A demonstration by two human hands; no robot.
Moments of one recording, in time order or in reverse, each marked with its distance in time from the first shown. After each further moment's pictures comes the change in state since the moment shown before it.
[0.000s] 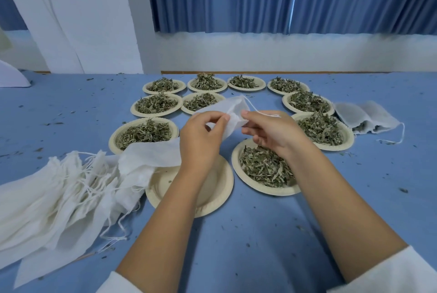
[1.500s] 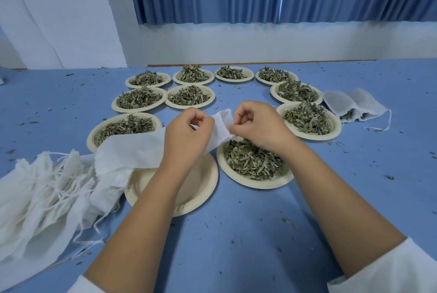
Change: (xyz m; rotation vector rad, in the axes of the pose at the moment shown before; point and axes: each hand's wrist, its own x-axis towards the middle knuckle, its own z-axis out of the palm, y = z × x) left_hand -0.006 -0.001 0.004 -0.002 -0.085 -0.083; right_hand -0.007 0.009 -0.016 -0.732 -0.012 -0.405
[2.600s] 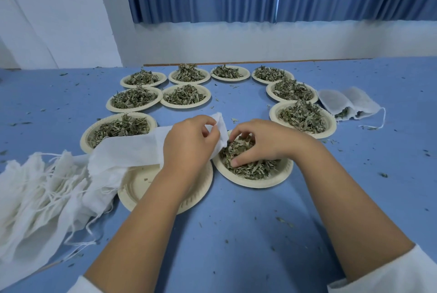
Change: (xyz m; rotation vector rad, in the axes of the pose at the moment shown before) left_hand -0.007 0.003 0.012 0.465 -0.031 0.132; right_hand -0.008 0.015 -0.024 -0.424 -0.466 0.047
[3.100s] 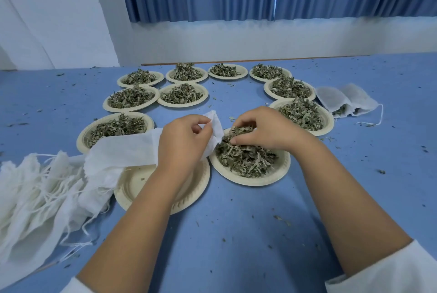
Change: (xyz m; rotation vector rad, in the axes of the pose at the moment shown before) left_hand 0.002 -0.006 0.002 -0.153 -0.004 -0.098; right_hand 0.004 0.005 -0.003 0.170 0.240 -0.034
